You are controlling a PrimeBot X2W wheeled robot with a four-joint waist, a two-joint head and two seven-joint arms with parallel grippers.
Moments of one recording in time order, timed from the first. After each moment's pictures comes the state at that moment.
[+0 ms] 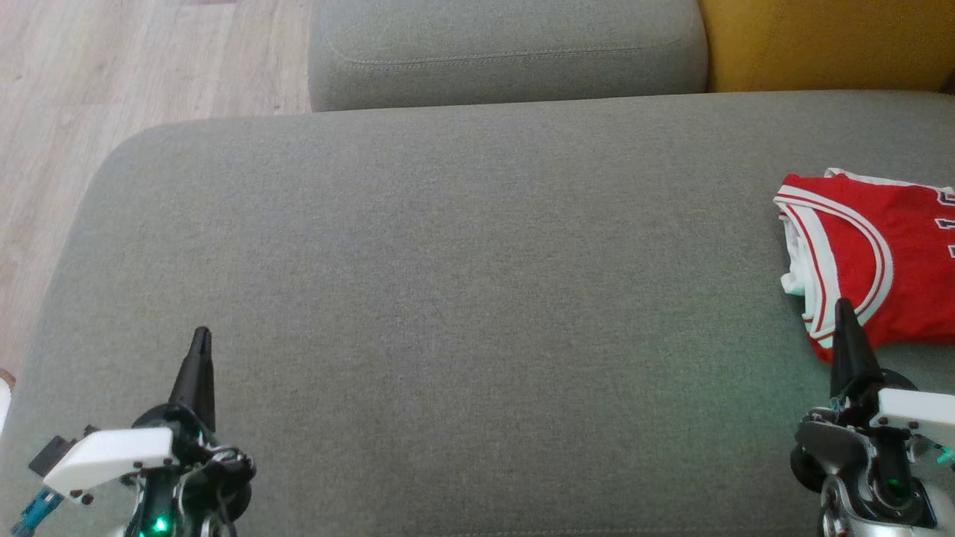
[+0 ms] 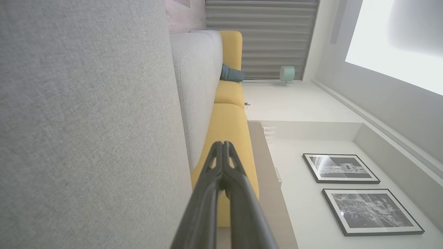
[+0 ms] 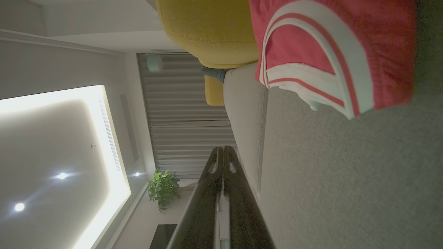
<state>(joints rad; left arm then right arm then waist) -0.05 0.03 0.08 0.28 -1.60 -0.12 0.11 -0.09 -0.05 -0.13 0.28 1.60 0.13 0.11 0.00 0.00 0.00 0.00</state>
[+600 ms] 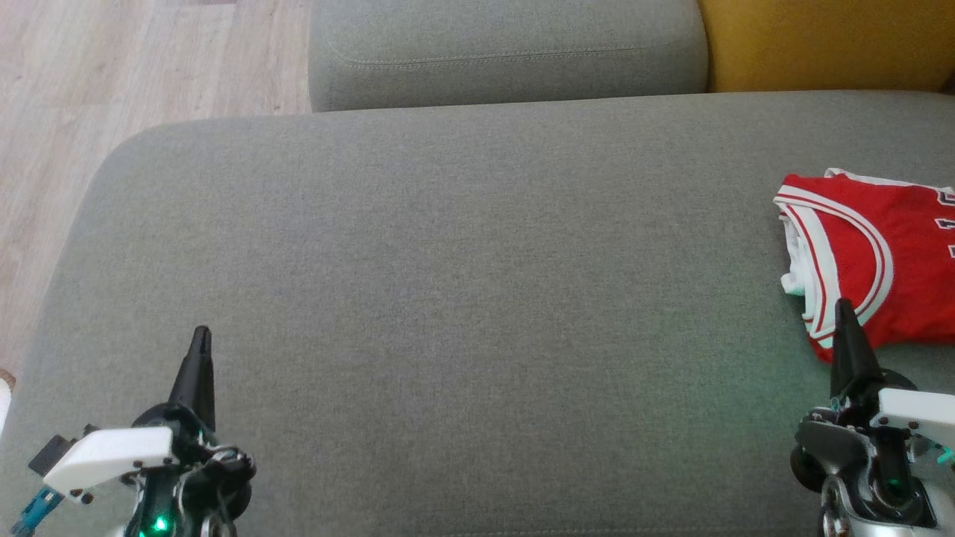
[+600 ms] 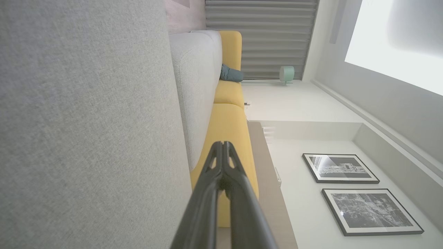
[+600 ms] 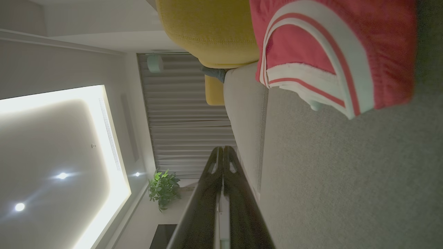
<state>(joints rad) -0.05 0.03 0.08 0.28 -1.60 -0.12 0.11 -0.09 -0.05 -0.13 0.28 1.60 0.13 0.11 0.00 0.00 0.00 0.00</state>
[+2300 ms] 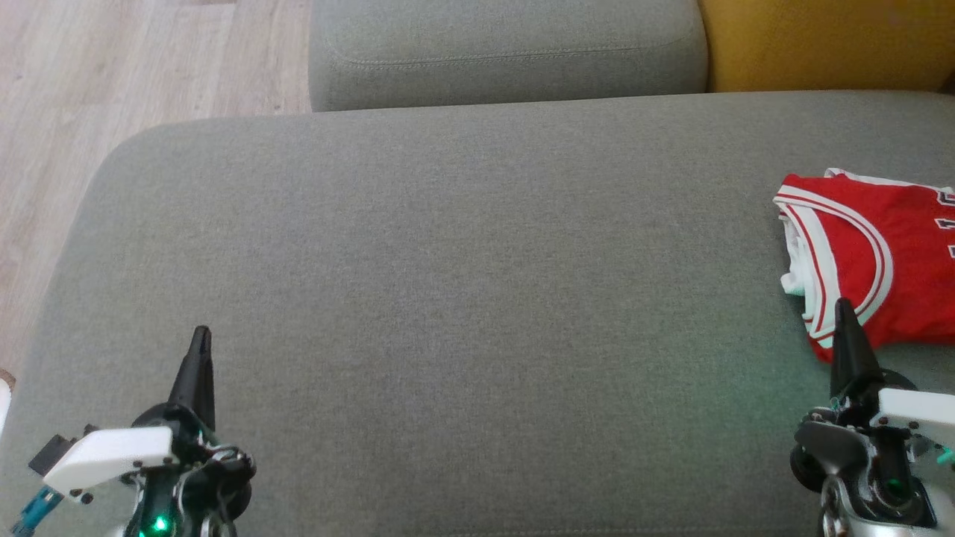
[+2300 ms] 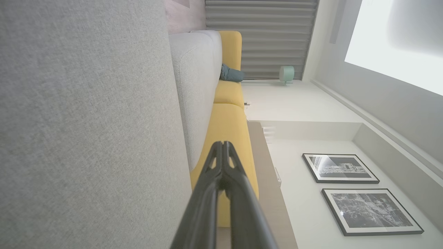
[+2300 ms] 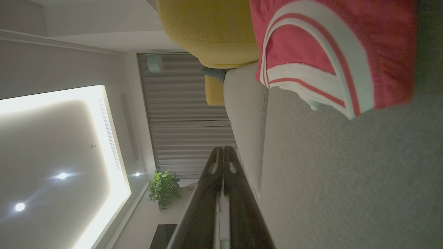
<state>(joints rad) -0.05 0.03 0.08 0.28 -1.60 -0.12 0.11 -0.09 -0.05 -0.13 0.28 1.60 0.13 0.11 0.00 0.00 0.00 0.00</state>
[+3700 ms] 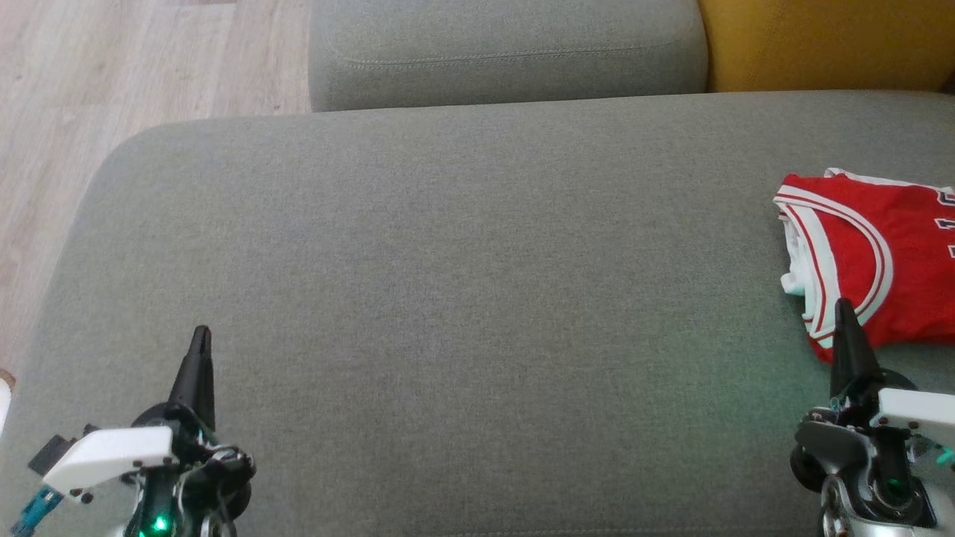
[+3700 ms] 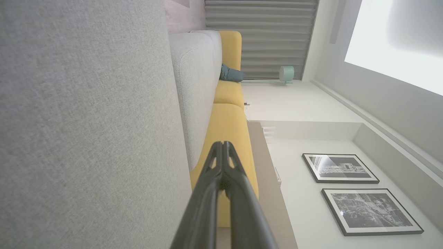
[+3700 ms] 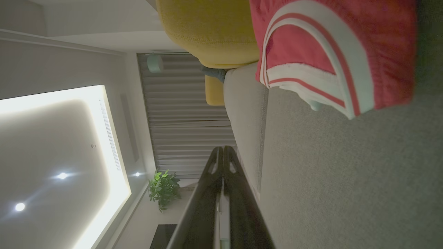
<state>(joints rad) -0.05 0.03 0.08 0.28 -1.60 -0.12 0.11 -0.09 -0.05 -0.13 0.28 1.60 0.13 0.11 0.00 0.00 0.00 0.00</state>
